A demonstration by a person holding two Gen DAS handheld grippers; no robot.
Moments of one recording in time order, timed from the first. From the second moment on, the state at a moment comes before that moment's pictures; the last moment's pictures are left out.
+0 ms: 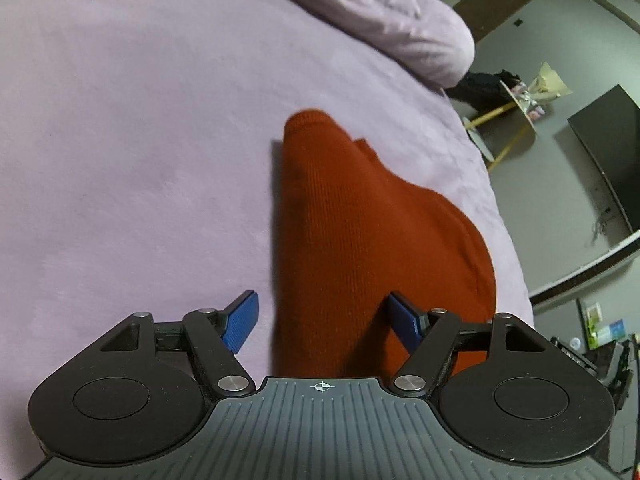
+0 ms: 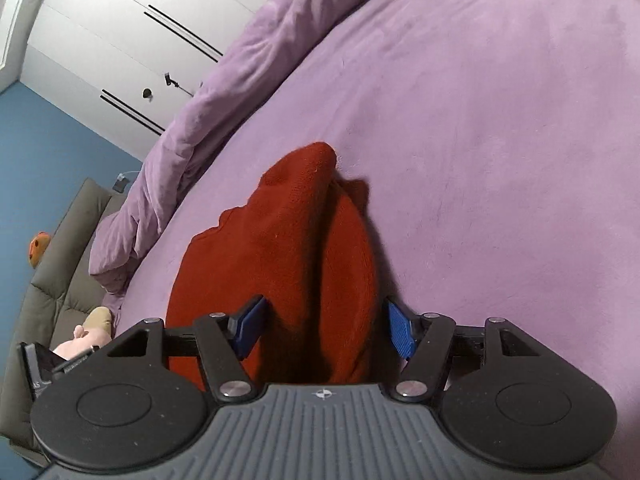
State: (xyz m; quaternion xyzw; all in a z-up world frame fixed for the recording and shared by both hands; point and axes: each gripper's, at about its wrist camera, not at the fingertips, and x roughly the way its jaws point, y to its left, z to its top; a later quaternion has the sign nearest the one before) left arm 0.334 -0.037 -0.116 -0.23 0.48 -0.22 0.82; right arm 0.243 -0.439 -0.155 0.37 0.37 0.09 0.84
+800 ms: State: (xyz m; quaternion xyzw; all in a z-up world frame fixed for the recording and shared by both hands) left arm 0.261 0.061 -0.079 -0.26 0.49 -0.20 0.81; right arm 0.206 -0.338 -0.147 0.46 0.39 0.21 0.77
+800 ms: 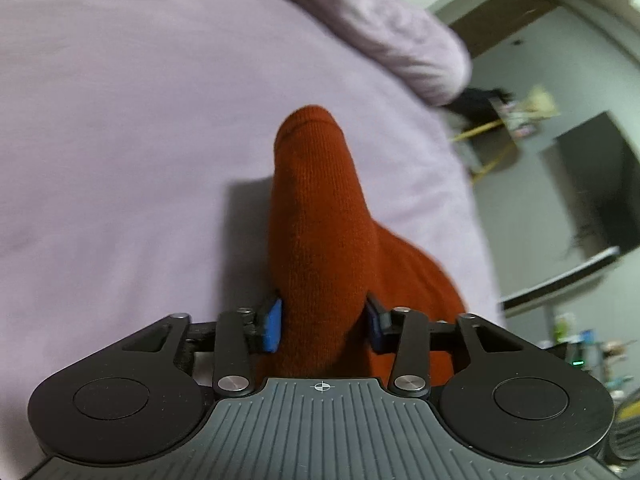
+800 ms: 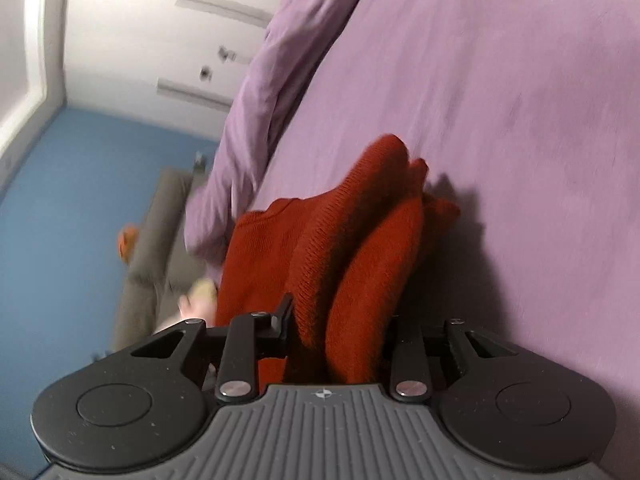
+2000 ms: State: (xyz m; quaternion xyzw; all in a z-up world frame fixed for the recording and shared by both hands) left arm 0.242 0.033 -0.101 -0.14 0.41 -0.05 0.90; right arm 0.174 -0.216 -0.115 0.10 0.32 0.06 0.94
